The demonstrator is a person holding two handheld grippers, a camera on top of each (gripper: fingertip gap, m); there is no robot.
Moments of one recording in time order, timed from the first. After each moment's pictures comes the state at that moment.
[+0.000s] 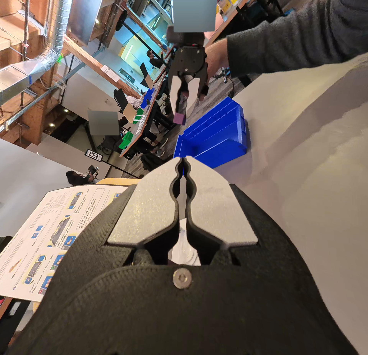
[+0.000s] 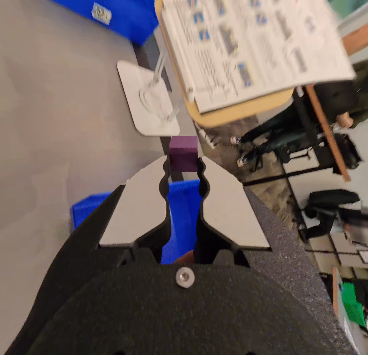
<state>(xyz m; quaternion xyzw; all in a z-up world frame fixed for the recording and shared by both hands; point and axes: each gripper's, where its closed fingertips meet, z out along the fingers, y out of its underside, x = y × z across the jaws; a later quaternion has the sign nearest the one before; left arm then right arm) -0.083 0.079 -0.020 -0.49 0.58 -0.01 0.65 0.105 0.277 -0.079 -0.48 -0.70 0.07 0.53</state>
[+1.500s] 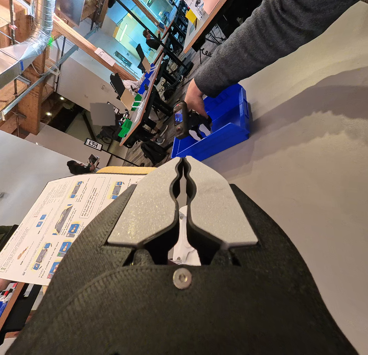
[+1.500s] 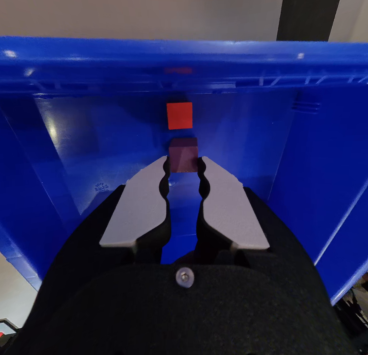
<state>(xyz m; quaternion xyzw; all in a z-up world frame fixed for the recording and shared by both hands) -0.094 0.087 -0.030 -0.51 0.59 0.02 0.63 0.149 0.395 -0.298 -0.60 -0.80 -0.01 0.08</state>
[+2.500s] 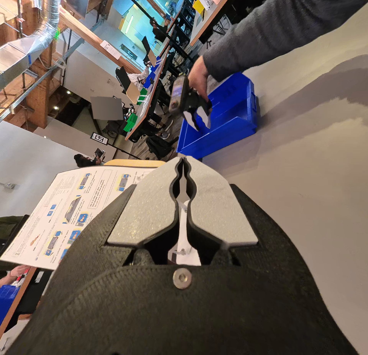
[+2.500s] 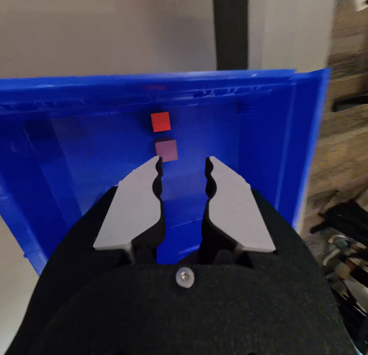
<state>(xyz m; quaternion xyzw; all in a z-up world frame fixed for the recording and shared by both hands) -0.106 0.090 -0.026 -0.52 0.58 0.03 0.63 0.141 0.400 -0.243 -0.61 -0.77 0.00 0.19</state>
